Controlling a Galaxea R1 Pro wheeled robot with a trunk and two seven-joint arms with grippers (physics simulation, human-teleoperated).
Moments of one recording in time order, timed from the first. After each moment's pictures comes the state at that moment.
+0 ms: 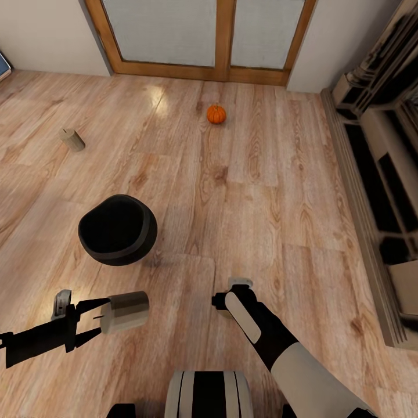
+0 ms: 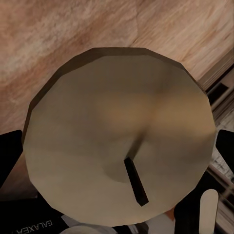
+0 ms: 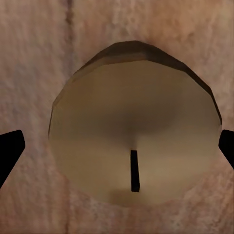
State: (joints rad) left arm -0.15 0.55 0.13 -1.46 2.05 1.00 0.29; right arm -0.72 0.16 0.49 -0.92 -0.72 0.75 -0.66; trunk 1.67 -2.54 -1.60
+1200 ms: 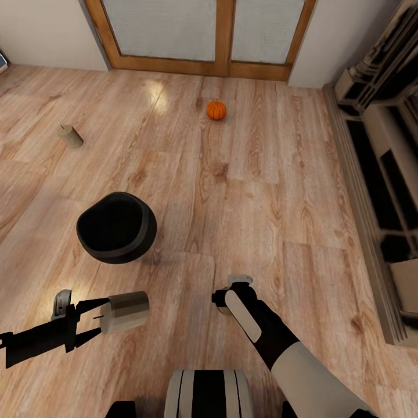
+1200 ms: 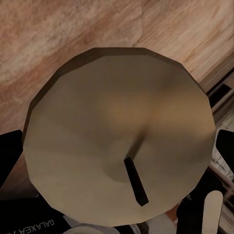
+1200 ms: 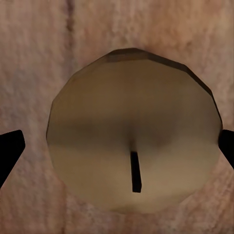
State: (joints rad) left arm -0.15 0.55 0.13 -1.46 2.05 1.00 0.29; right arm -0.72 0.15 0.48 -0.96 -0.69 0.77 -0.66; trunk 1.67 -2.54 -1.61
